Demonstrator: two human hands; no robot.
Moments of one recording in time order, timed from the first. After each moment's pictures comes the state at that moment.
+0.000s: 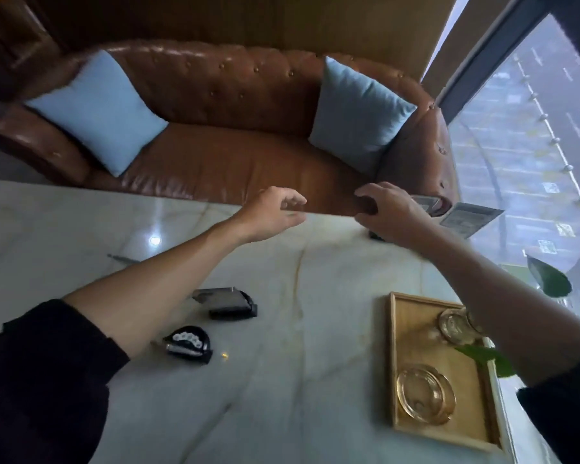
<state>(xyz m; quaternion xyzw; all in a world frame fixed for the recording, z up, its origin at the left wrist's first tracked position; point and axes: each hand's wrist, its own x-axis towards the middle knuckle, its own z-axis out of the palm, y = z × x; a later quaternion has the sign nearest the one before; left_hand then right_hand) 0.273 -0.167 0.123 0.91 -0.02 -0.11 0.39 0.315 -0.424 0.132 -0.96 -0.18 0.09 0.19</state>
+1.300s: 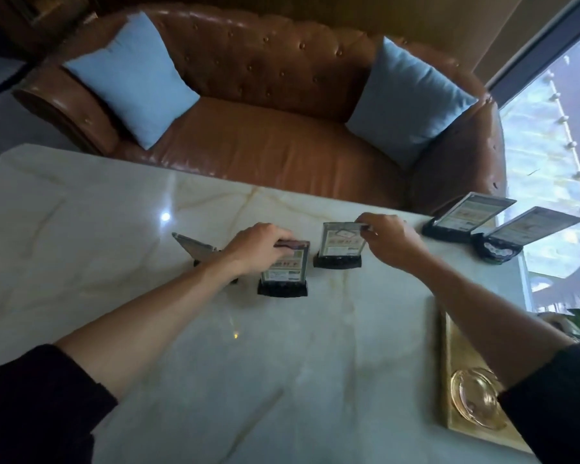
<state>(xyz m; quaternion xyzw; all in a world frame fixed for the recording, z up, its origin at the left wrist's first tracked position) 0.186 -0.029 0.081 0.94 -0.02 -0.19 0.27 0.270 -0.289 0.074 -0.96 -0.17 0.14 0.18</state>
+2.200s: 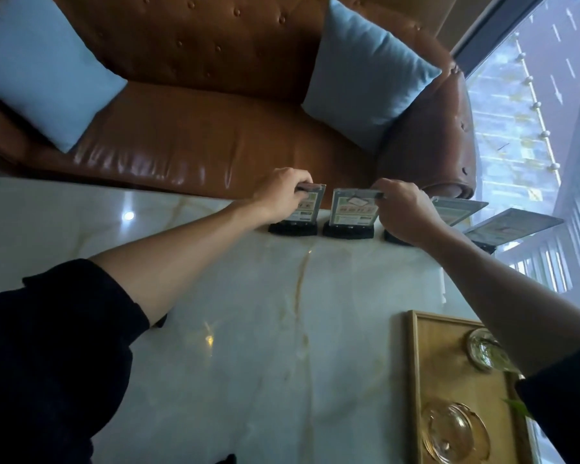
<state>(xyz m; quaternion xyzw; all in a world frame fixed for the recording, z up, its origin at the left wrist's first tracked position) 0.393 -0.151 0.036 0.95 -0.06 -0.09 0.28 0.409 -0.389 0.039 -0.98 -0.10 0.09 0.12</state>
